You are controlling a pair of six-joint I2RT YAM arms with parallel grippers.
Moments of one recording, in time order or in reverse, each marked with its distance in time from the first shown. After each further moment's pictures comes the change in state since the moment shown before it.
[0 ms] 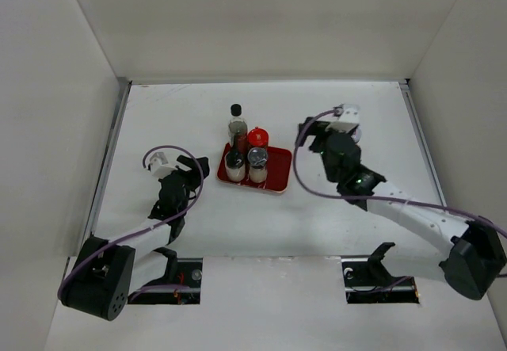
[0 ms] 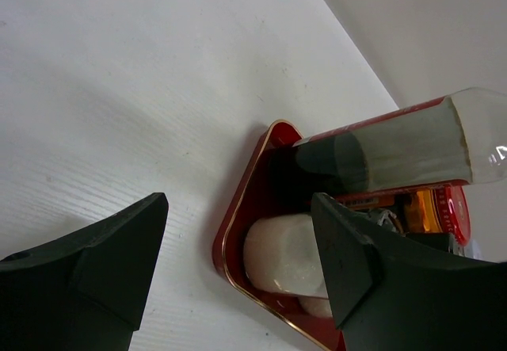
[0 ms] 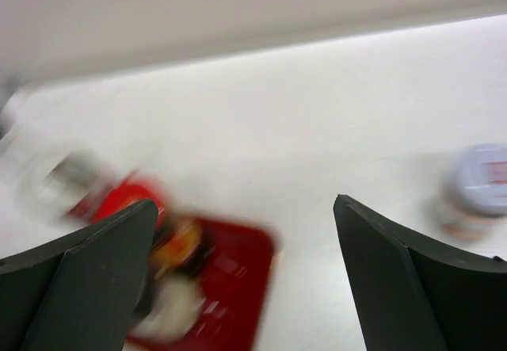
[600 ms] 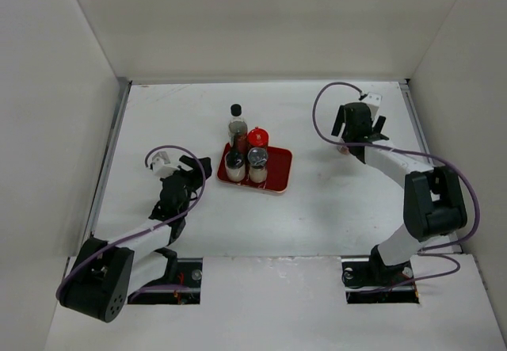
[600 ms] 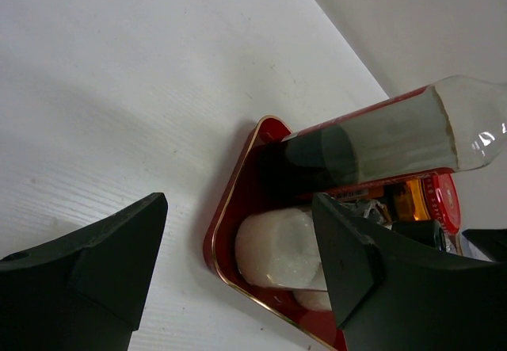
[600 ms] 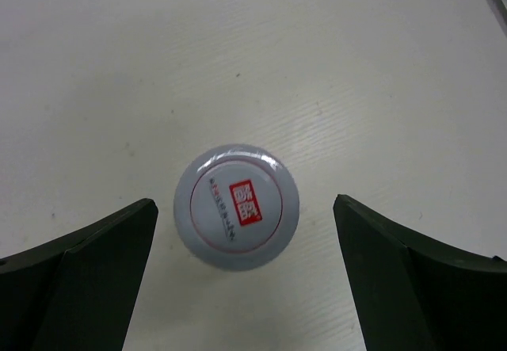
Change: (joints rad) left arm -0.022 -0.020 0.000 0.001 -0.003 0.022; right arm -0.534 0.397 0.194 -0.289 -0.084 0.011
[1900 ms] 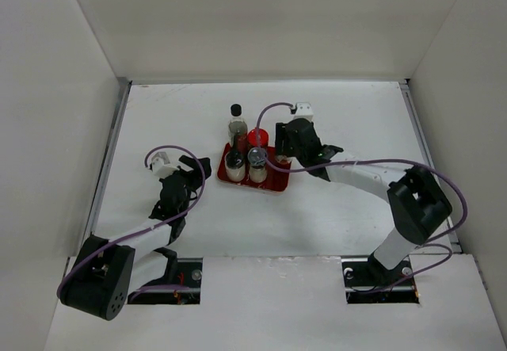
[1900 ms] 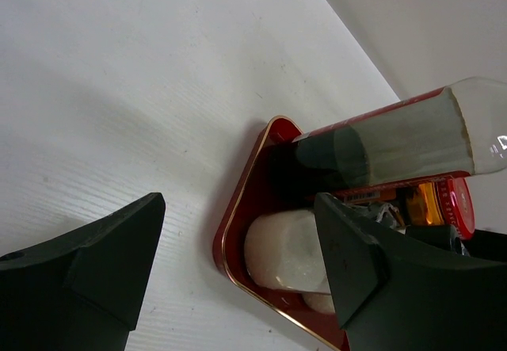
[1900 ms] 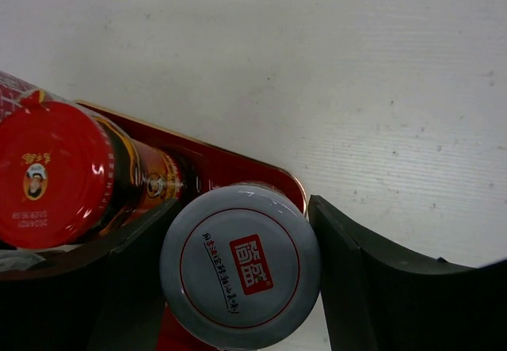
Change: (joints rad) left arm 0.005 0.018 0.000 0.000 -0.005 0.003; right arm 0.449 0.038 0.064 0.057 -0.146 0.073
